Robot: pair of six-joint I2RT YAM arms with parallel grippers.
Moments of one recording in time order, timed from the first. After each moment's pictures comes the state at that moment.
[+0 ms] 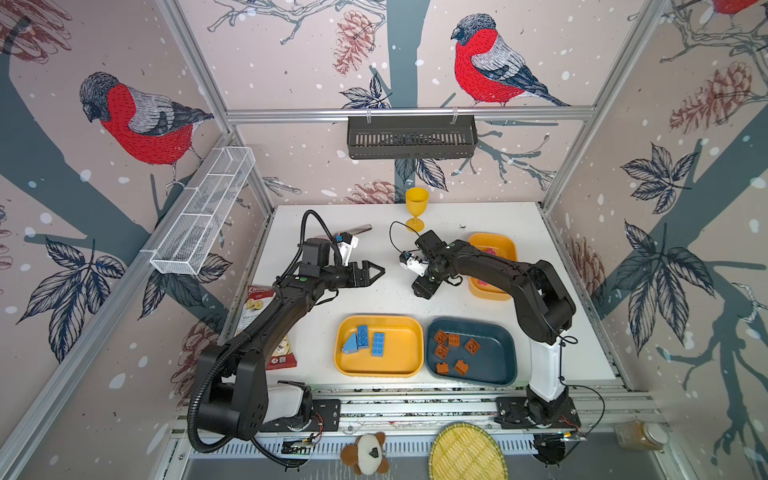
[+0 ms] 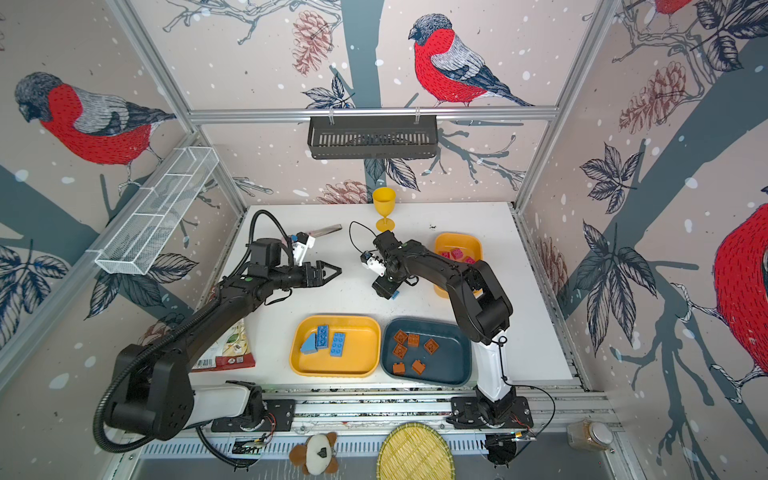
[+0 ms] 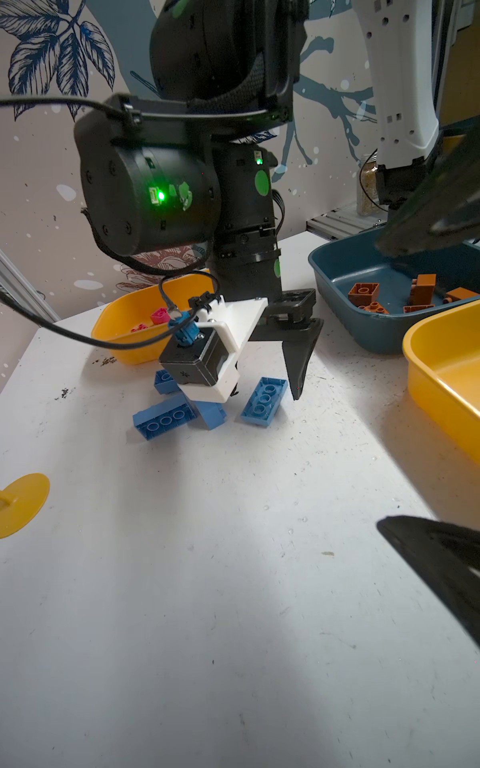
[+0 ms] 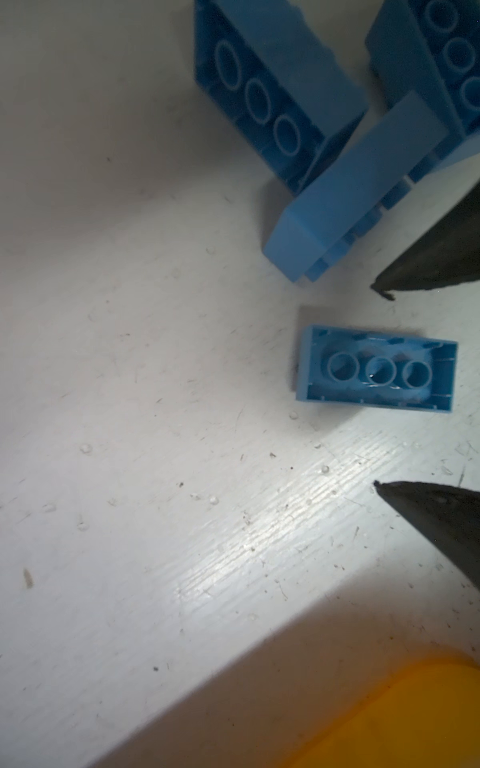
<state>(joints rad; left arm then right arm) -0.20 1.32 0.84 -0.20 0.76 -0.37 0.66 2.01 1.47 -0.72 -0.12 -0.34</state>
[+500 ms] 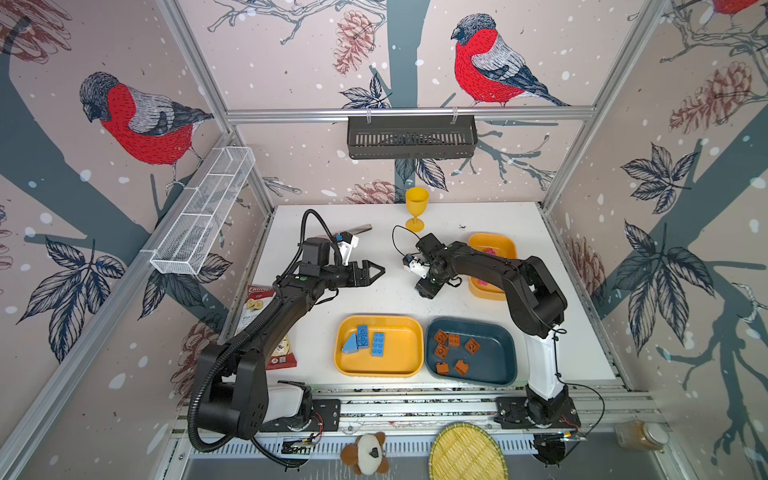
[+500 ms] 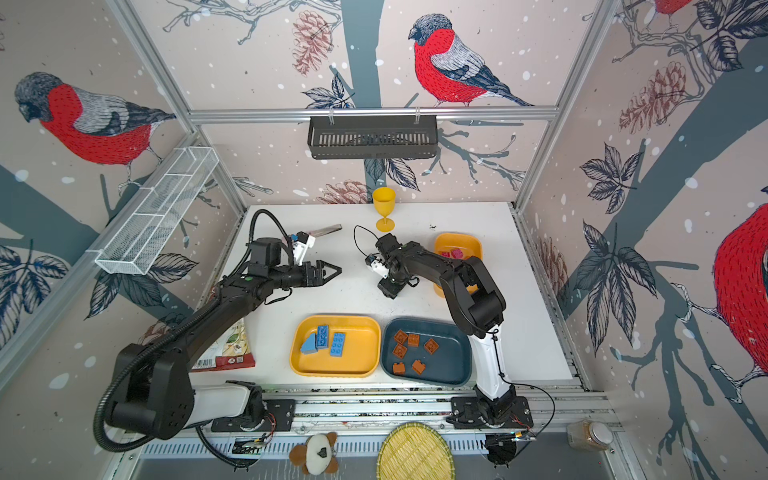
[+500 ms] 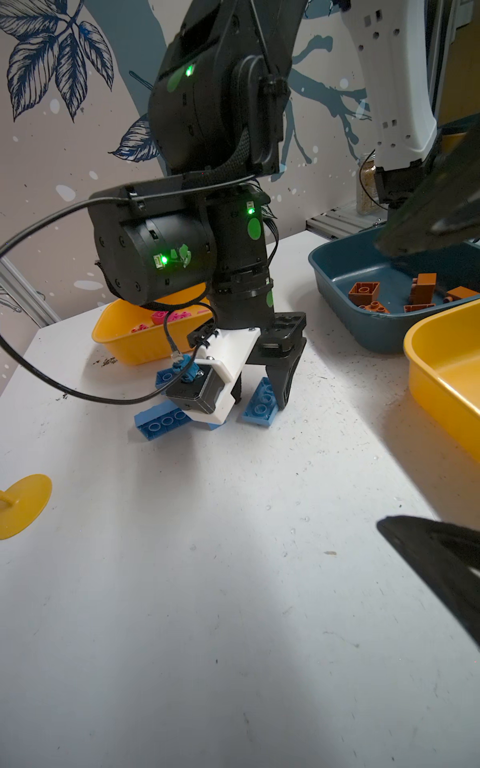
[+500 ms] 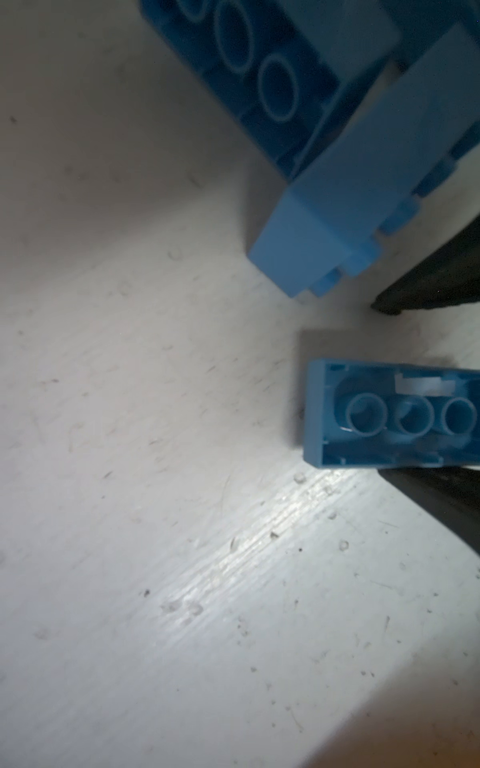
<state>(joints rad) -0.20 1.32 0.85 -0.20 0.76 -0.37 0.64 2.08 1.48 -0.71 -0.10 -0.32</state>
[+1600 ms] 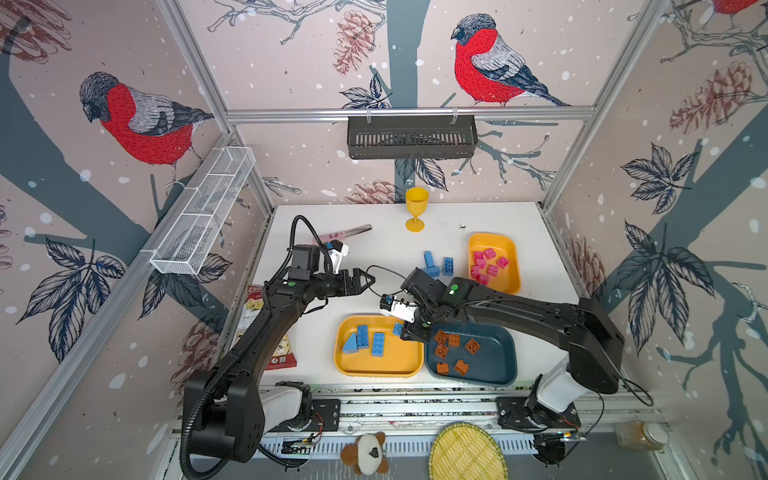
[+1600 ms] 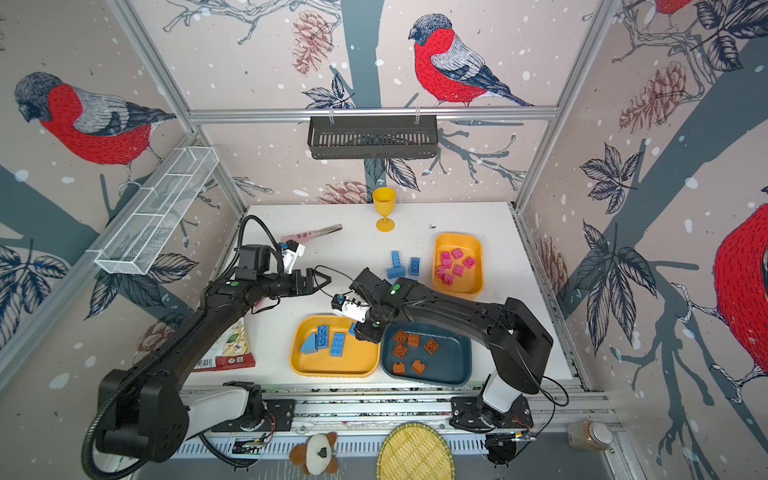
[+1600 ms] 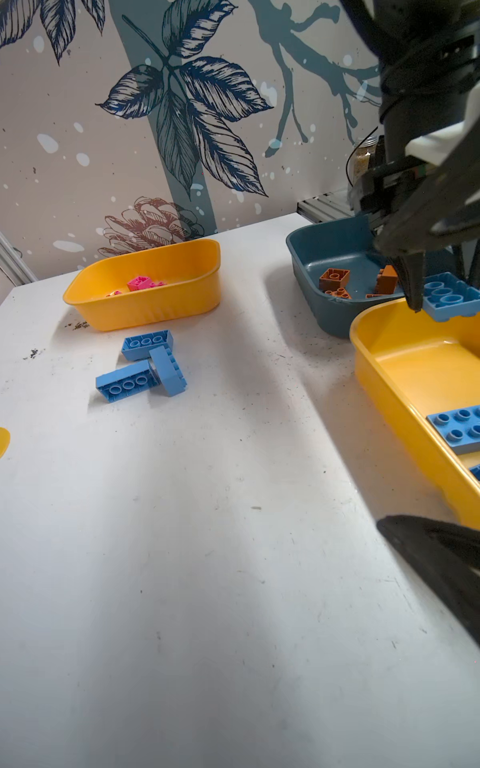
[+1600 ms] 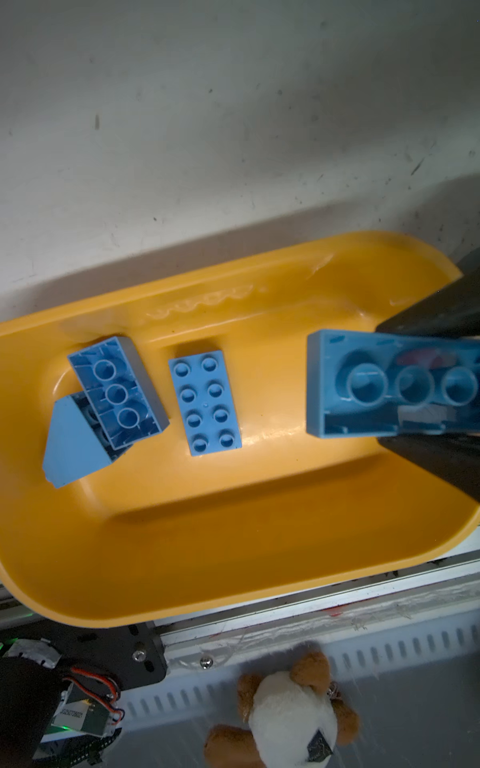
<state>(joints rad) -0.14 1.20 0.82 -0.44 0.72 -0.30 1.04 1.63 1.19 -0.69 -0.29 -0.20</state>
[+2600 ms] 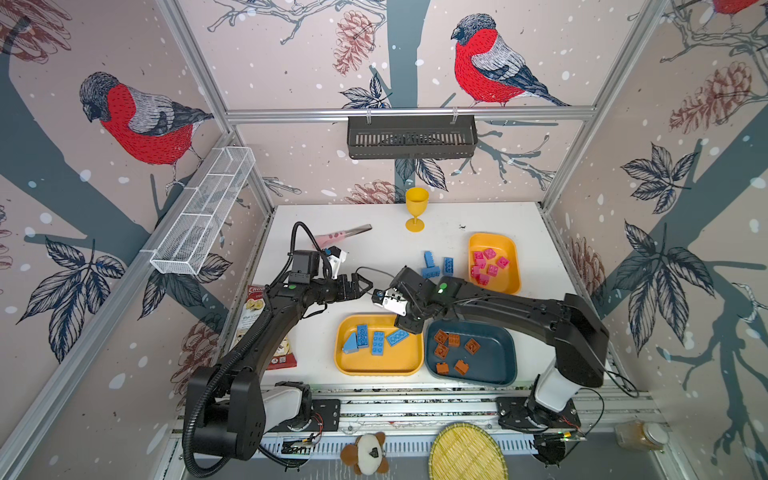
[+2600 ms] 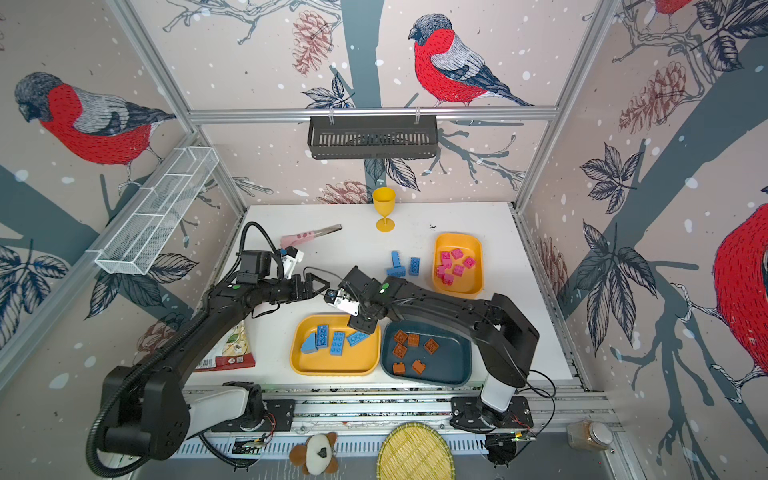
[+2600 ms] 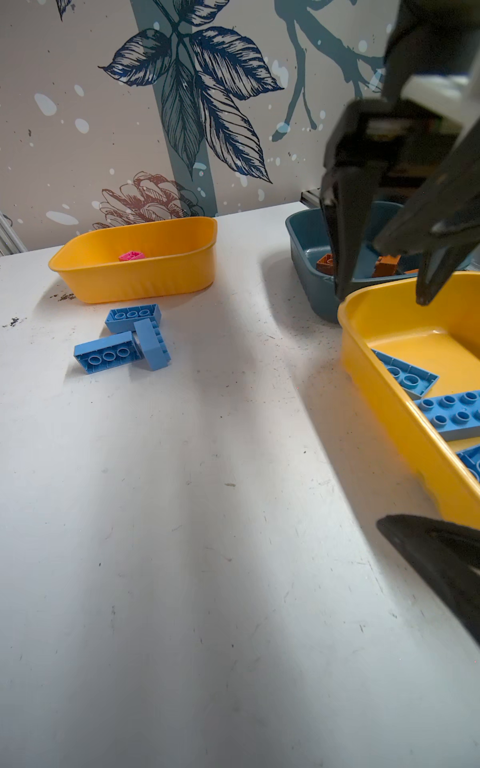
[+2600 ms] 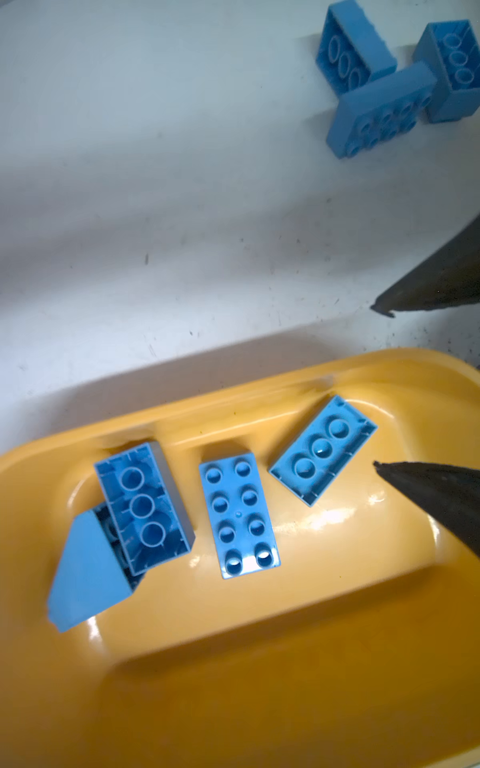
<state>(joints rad) -0.13 1.22 0.78 -0.44 0.72 -0.31 1.00 1.68 1.28 -0.66 -0.04 -0.31</state>
